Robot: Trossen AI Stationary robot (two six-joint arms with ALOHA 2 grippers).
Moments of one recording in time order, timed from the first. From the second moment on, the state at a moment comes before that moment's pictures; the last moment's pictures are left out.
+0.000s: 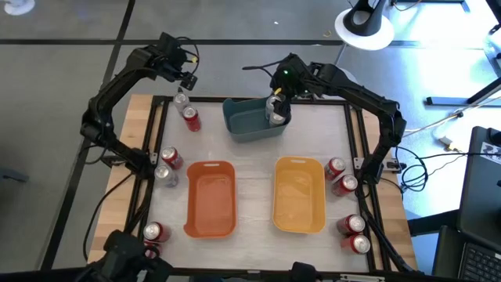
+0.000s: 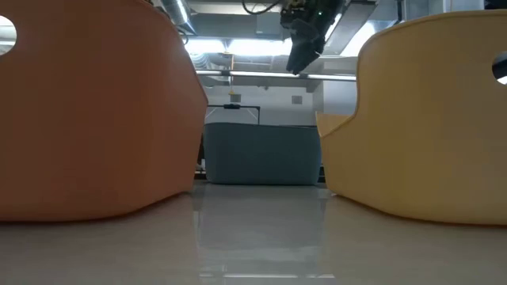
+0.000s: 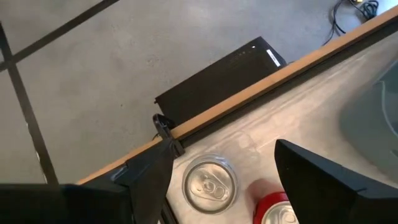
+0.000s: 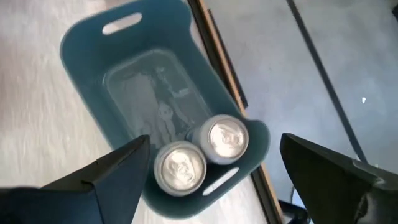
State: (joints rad) left arm 1.06 1.48 1.52 -1.05 -0.14 0.06; right arm -0.47 1.76 1.92 -1.07 0.09 -0.26
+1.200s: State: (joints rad) left arm 1.07 1.71 1.46 -1.21 -0.22 -0.13; right arm -0.48 1.76 1.69 -0.91 -0.04 -0.27
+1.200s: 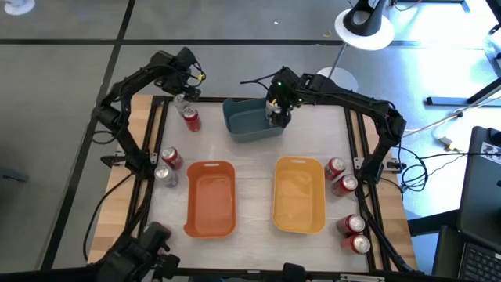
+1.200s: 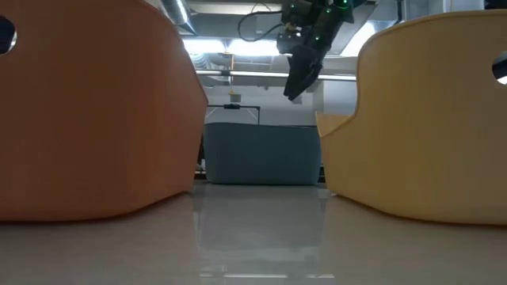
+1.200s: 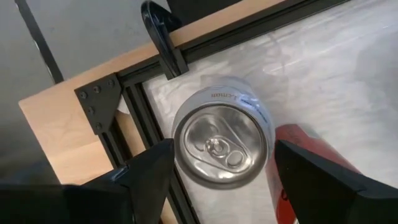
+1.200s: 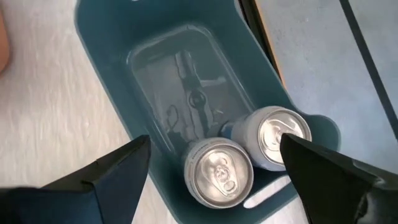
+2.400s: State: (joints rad) left arm 1.06 1.65 1.46 -1.19 -0.21 -0.02; right arm -0.48 1.76 1.69 -0.89 -0.07 -0.27
